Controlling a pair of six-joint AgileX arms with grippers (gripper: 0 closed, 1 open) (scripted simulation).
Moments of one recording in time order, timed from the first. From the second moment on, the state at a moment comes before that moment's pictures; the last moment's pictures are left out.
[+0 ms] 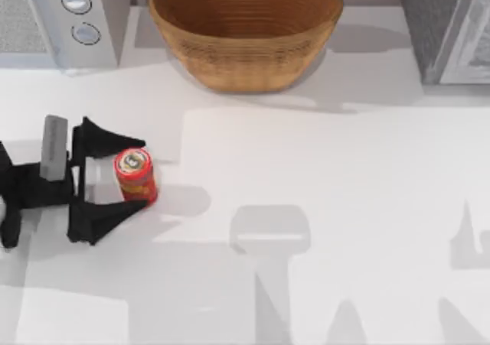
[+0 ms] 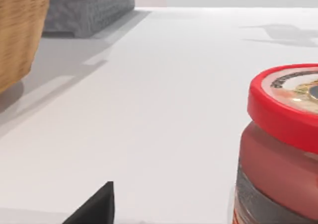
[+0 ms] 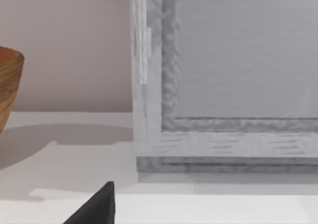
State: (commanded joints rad) left arm 0.09 2.52 0.90 1.56 1.57 0.08; right arm 0.00 0.00 0.00 0.00 0.00 0.00
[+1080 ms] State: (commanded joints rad) left arm 0.03 2.46 0.85 1.44 1.51 0.19; right arm 0.00 0.00 0.00 0.00 0.00 0.00
